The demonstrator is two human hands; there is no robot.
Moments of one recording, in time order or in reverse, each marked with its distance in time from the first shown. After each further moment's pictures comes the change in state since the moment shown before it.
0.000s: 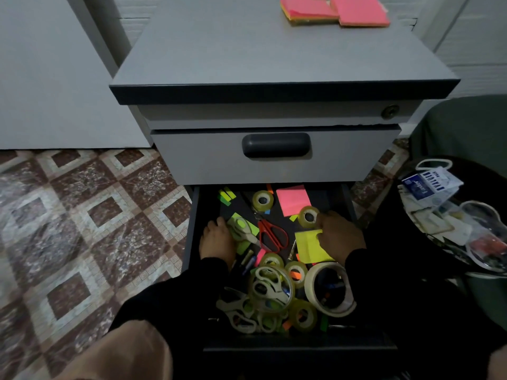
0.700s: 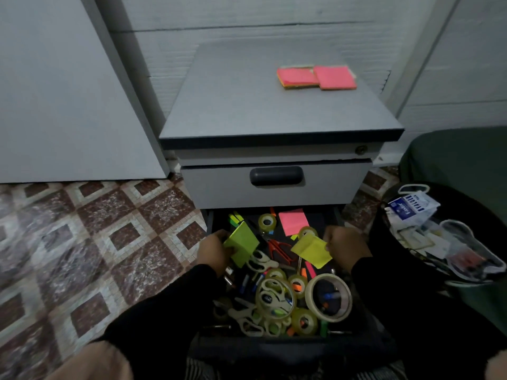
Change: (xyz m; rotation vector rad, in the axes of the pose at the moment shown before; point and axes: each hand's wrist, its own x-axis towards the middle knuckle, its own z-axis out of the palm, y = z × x) left_hand -0.039 -0.016 -0.075 -0.510 0.027 0.059; right_hand -0.034 0.004 -0.047 0.179 0.069 0.031
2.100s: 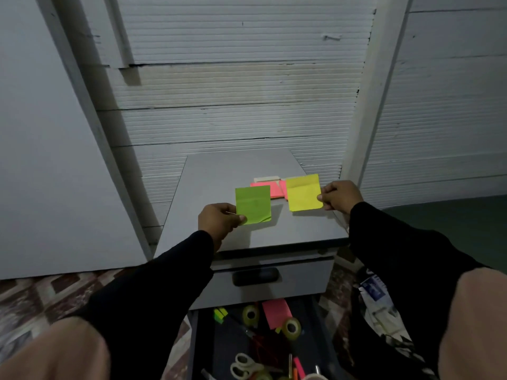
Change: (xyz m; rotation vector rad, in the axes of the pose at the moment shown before) left_hand 0.052 0.225 -0.151 -0.584 0.023 0.227; right_hand 0.090 -0.027 -0.265 0.880 0.341 0.084
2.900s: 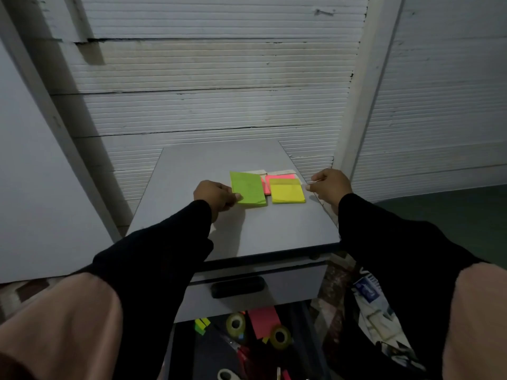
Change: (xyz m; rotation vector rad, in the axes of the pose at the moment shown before) left_hand 0.090 0.009 0.040 0.053 -0.001 -0.085; right_hand 0.052 0.015 0.010 -0.122 0.091 -0.065
